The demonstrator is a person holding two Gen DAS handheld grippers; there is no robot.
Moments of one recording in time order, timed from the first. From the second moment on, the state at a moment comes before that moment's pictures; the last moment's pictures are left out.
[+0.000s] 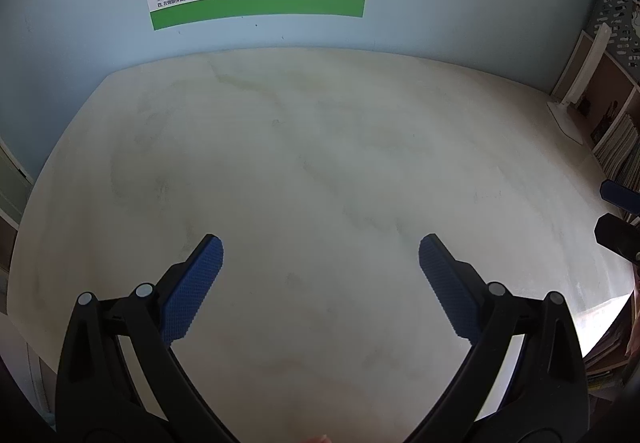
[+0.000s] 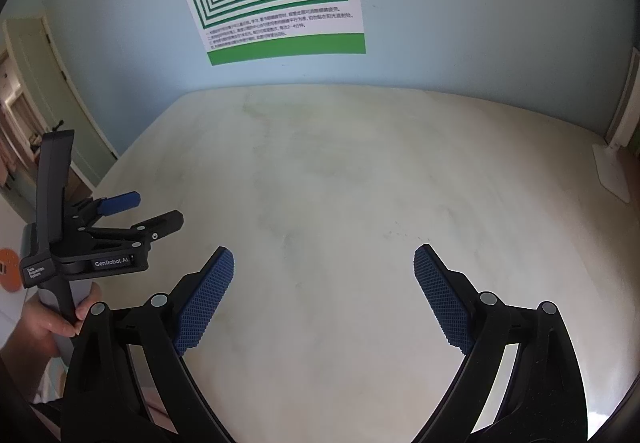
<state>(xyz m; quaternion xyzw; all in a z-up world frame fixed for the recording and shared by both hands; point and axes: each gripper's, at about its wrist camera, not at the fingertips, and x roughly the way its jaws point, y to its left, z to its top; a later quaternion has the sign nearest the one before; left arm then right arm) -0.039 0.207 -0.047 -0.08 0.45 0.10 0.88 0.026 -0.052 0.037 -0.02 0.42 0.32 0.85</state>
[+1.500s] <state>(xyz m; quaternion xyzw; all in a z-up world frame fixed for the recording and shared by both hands) -0.030 0.208 -0.047 -0.08 0.46 0.10 0.88 0.038 -0.068 0.037 0.00 0.42 0.30 0.86</state>
